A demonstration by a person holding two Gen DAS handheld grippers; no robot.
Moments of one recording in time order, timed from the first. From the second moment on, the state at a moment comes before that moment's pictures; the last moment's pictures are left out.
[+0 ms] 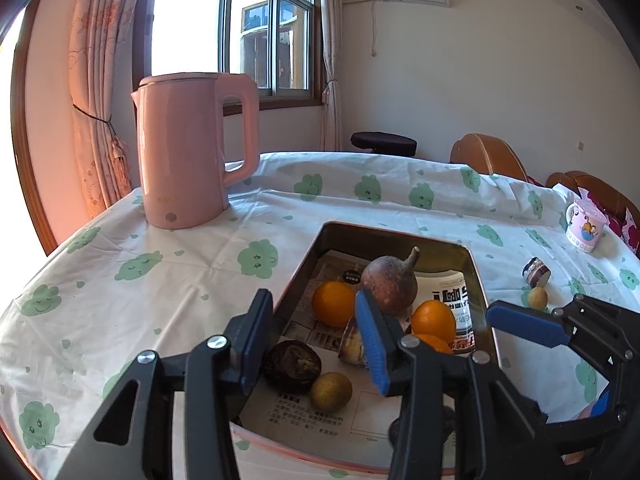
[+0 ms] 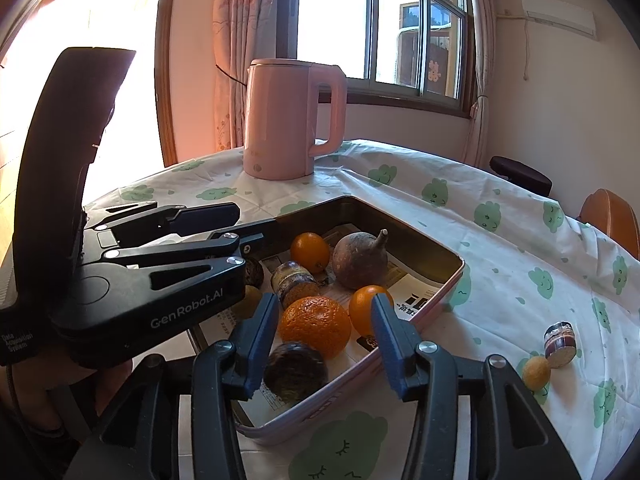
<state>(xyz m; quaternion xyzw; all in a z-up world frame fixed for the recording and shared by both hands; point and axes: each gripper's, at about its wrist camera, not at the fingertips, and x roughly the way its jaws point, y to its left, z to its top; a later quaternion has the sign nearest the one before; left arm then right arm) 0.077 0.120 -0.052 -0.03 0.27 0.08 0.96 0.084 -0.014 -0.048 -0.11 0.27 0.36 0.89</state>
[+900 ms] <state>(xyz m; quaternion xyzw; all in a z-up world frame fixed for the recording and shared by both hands) 0.081 0.063 -0.024 -0.01 0.21 0.05 0.98 0.153 -0.135 -0.067 -0.07 0.36 0.19 0.91</state>
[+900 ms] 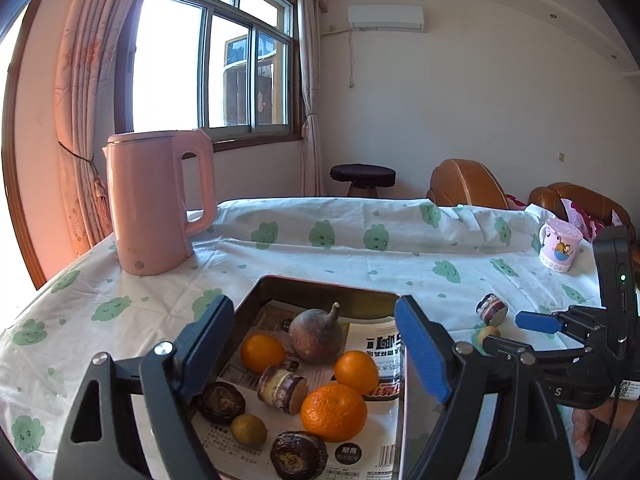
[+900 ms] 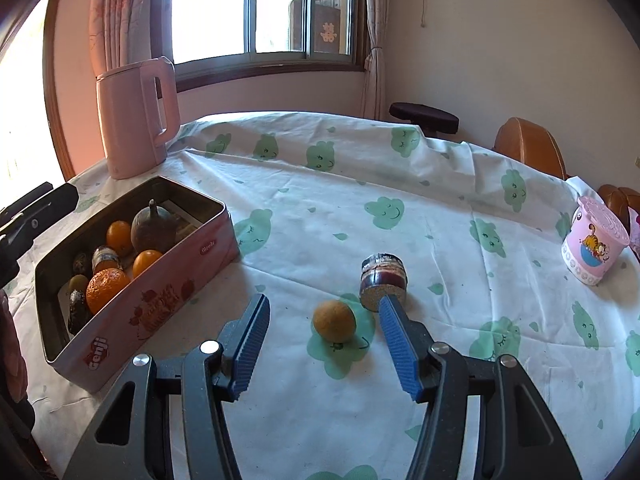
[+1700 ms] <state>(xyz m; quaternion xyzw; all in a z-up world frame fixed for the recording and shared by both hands) 0.129 -0.025 -0.032 0.01 0.27 -0.04 0.96 0.162 -0.186 -0.063 -0.05 0.36 0.16 0.92</state>
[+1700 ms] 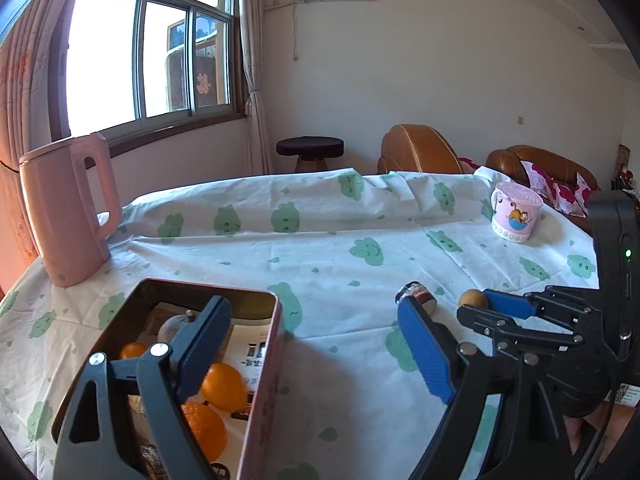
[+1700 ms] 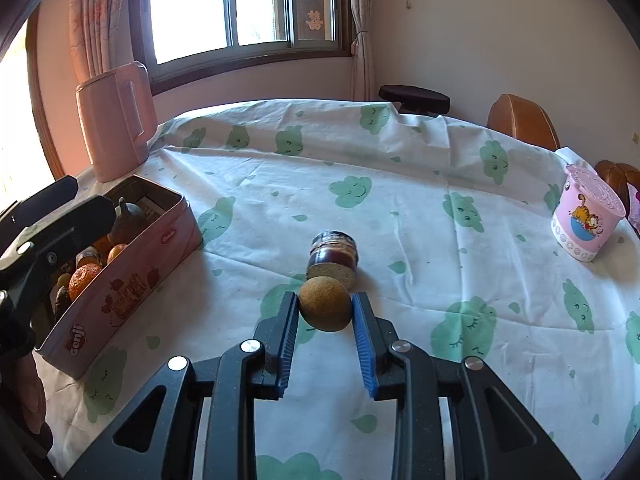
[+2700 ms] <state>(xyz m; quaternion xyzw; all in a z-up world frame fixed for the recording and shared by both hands) 0.221 -0.113 -0.087 0.01 0.42 -0.13 0.90 0.196 -0.264 -0.070 -0.01 0.36 0.11 0.93</state>
